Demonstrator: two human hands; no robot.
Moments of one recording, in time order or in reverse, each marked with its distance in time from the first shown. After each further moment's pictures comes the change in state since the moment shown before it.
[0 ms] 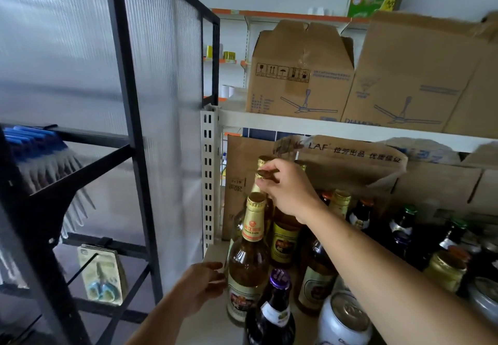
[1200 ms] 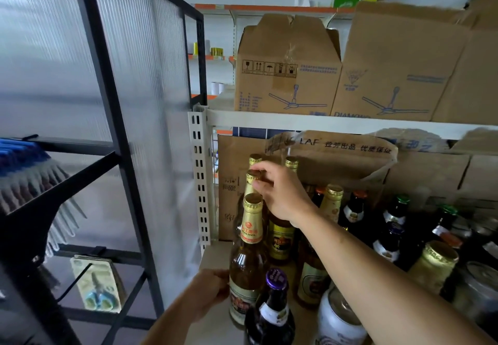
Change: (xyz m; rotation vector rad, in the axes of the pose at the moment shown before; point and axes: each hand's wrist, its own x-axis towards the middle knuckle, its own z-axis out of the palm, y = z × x) left_hand -0.014 -0.005 0.022 0.238 -0.136 0.075; right_hand -0.005 0.006 0.001 0.005 -0.032 -0.059
